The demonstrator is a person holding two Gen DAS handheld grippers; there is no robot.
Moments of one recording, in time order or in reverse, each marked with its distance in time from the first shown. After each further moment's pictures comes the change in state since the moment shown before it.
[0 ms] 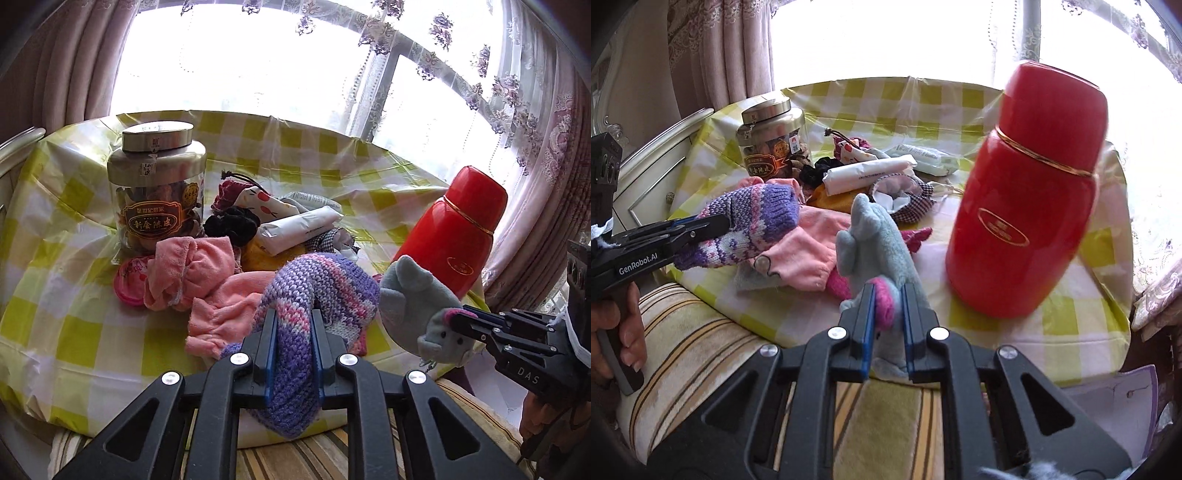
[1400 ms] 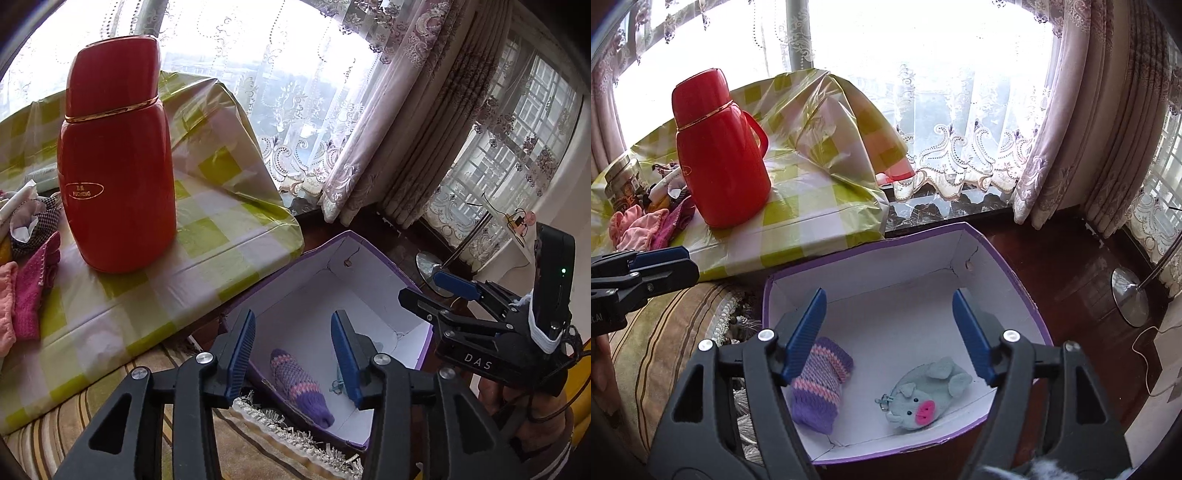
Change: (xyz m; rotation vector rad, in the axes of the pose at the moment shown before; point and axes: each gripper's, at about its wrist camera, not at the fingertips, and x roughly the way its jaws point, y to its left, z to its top) left arm 0.046 -0.288 -0.056 0.301 0.299 -0.423; right arm -0.134 -0.200 -0.133 0.387 0.039 -0.416
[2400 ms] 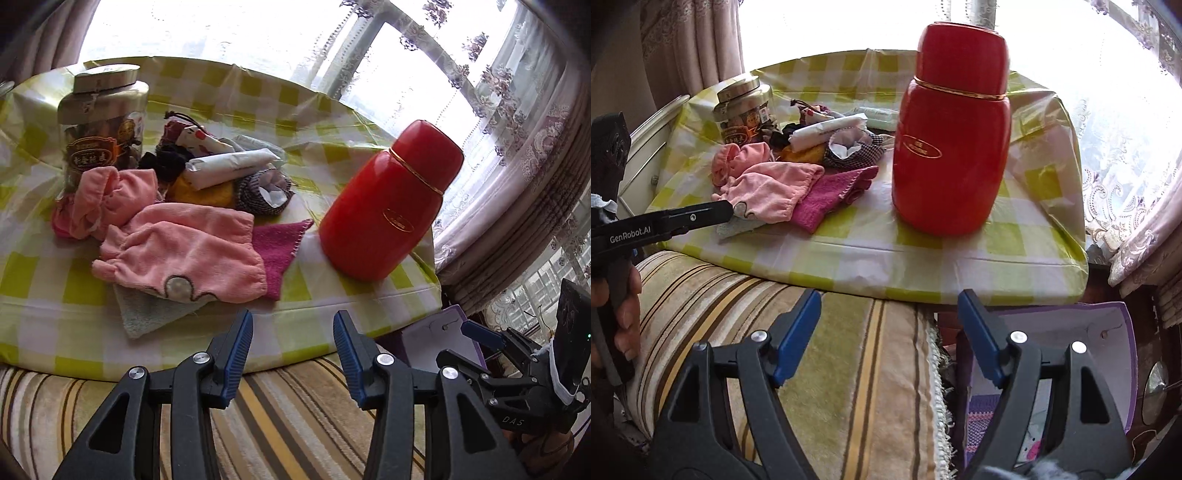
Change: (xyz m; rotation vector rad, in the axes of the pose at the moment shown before) left arm -0.132 0.208 -0.060 -0.415 -0.170 0.248; right arm 0.006 0.227 0.015 -0.356 0.068 0.319
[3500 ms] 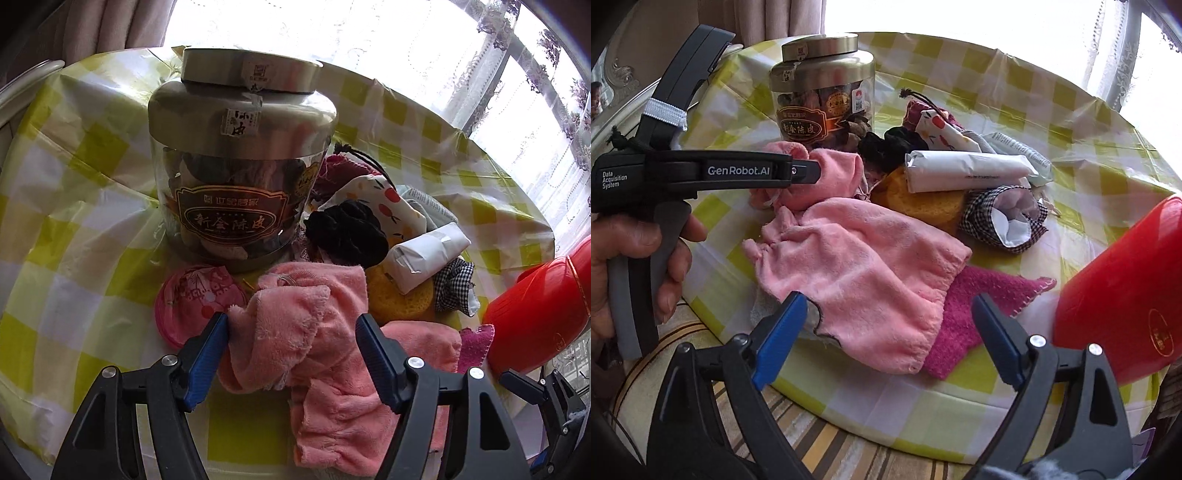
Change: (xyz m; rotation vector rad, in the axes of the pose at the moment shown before) left arm 0.061 0.142 0.097 -0.112 -0.017 0.308; right arm 0.136 0.134 0.098 -0.243 0.029 0.145
